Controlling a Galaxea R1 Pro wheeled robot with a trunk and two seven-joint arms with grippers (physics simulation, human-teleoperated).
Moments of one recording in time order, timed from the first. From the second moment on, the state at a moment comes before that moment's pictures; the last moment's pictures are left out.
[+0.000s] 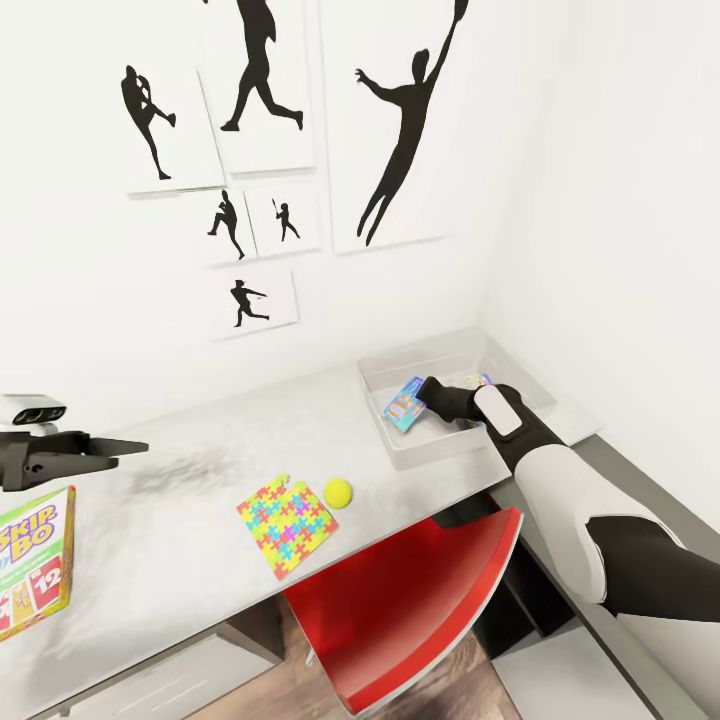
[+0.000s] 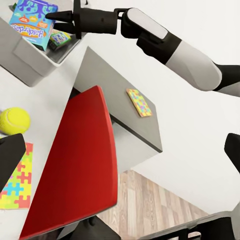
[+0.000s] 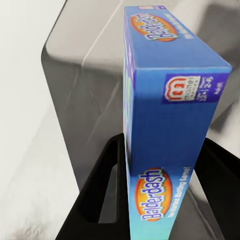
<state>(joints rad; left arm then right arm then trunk) -0.59 0.80 0.10 -1.47 0.50 1.04 -1.57 -1.21 0.02 0.01 -0.43 -0.81 0.60 0.01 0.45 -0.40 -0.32</state>
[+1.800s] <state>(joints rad) -0.59 0.80 0.10 -1.47 0.50 1.04 -1.57 -1.21 0.02 0.01 -0.44 -0.81 0.55 0.02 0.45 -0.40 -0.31</state>
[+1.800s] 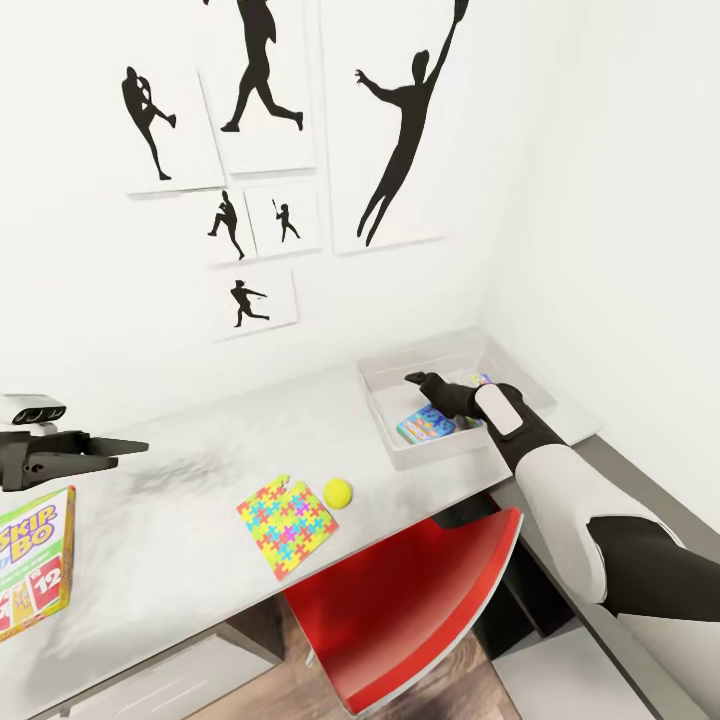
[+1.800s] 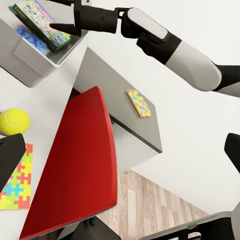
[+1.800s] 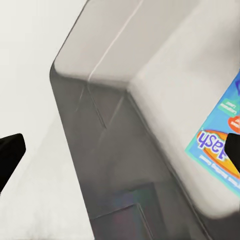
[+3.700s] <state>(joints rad) -0.59 0.79 0.10 -1.46 0.50 1.04 -1.57 -1.21 0.02 0.01 -0.45 -0.81 0.55 0.06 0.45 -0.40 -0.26</state>
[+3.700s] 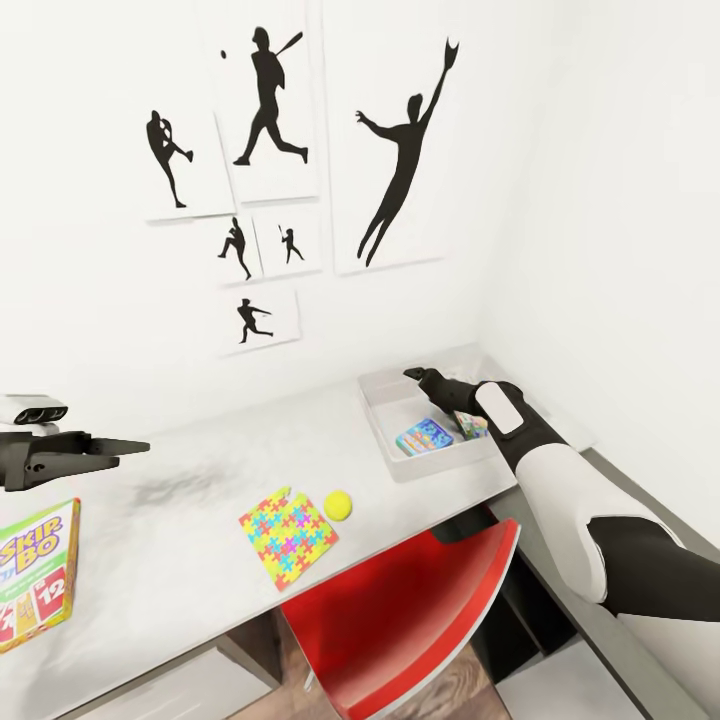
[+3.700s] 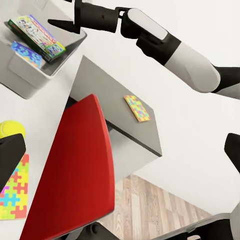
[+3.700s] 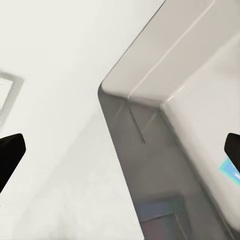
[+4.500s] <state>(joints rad) -0.59 0.79 0.10 -1.46 0.50 1.04 -1.57 -1.14 0.01 0.00 -0.84 -0.82 0.73 0.06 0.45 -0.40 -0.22</state>
